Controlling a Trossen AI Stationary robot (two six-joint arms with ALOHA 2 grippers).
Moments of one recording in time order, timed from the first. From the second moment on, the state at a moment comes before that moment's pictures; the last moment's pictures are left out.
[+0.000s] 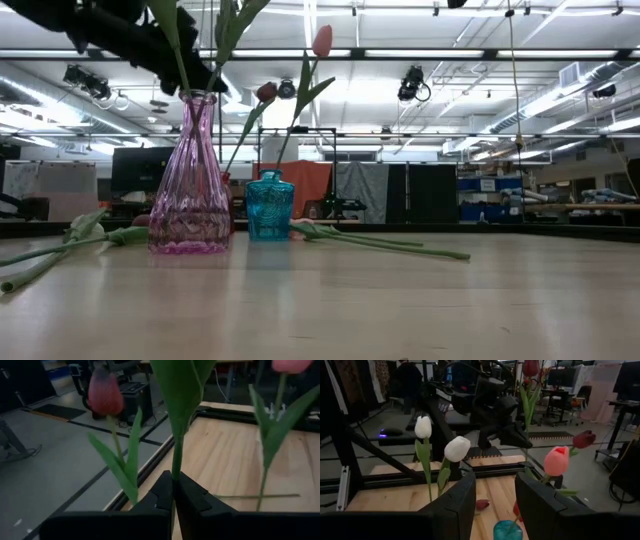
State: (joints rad) left arm 0.61 0.76 0.59 -0.05 0.04 0.10; right arm 0.20 1.07 0.89 0.12 0.43 0.02
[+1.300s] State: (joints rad) left arm 0.68 0.85 0.41 0.03 0.07 0.03; right arm 0.20 1.25 0.89 0.01 0.56 0.22
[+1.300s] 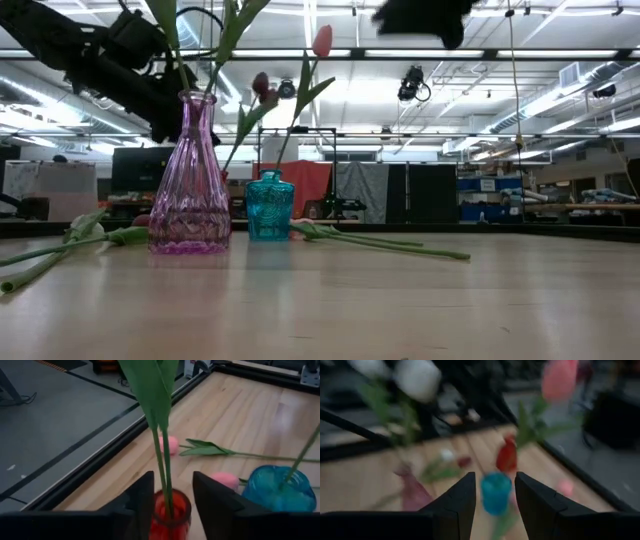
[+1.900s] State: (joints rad) left arm 0.63 0.44 0.41 -0.22 0.09 -0.09; right arm 0.03 1.74 0.89 -0.18 0.42 0.52
